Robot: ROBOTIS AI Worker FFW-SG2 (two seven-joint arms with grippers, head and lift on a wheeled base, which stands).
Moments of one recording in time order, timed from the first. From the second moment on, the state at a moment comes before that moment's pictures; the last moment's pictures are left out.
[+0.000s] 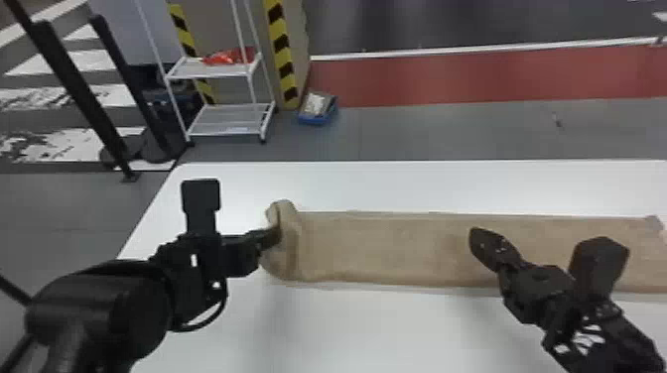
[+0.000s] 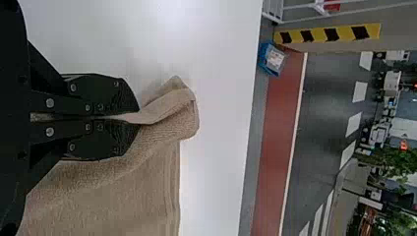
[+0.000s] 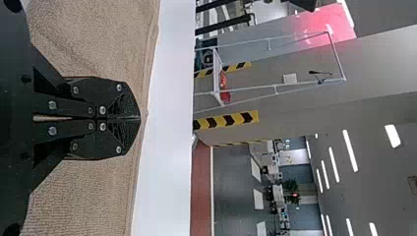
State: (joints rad) left arm 0.05 0.29 0.07 -1.97 0.52 1.00 0.04; right arm 0.17 -0.13 0.08 -1.67 -0.19 0.14 0.35
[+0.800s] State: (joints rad) left arm -0.07 0.11 -0.28 -2.10 0.48 1.09 0.28; right arm 0.35 -0.16 -0.14 -1.78 -0.29 -0.08 0.36
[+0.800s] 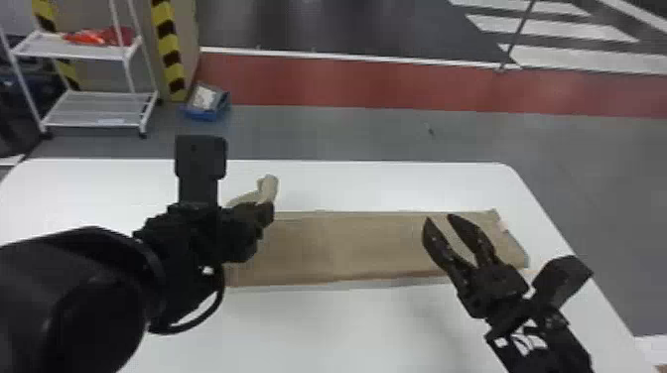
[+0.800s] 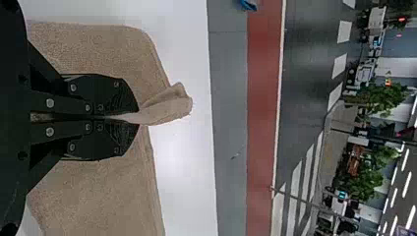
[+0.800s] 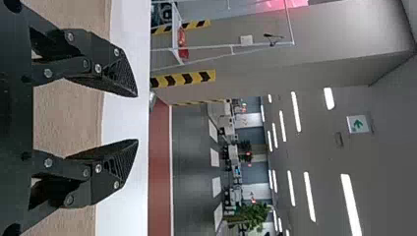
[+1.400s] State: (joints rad) left arm -0.10 0.00 -0.56 -1.78 0.39 0.65 0.37; right arm 0.42 -0.17 -0.27 -1.77 -0.41 -0.13 0.41
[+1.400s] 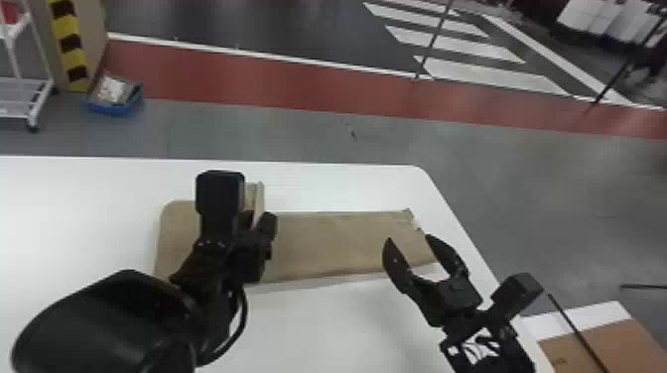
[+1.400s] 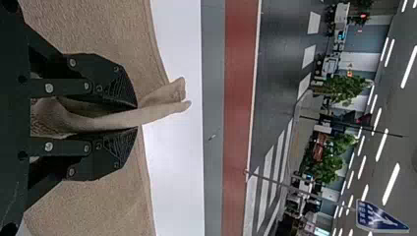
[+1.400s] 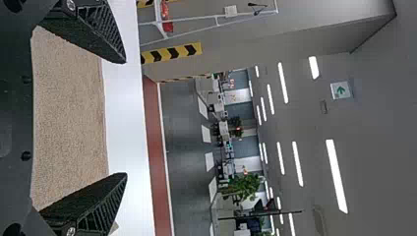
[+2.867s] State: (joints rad) left arm 0.21 0.29 -0.28 -1.86 0.18 0.07 0.34; right arm 0.15 -0.14 0.13 -1.83 -0.16 0.47 0.08
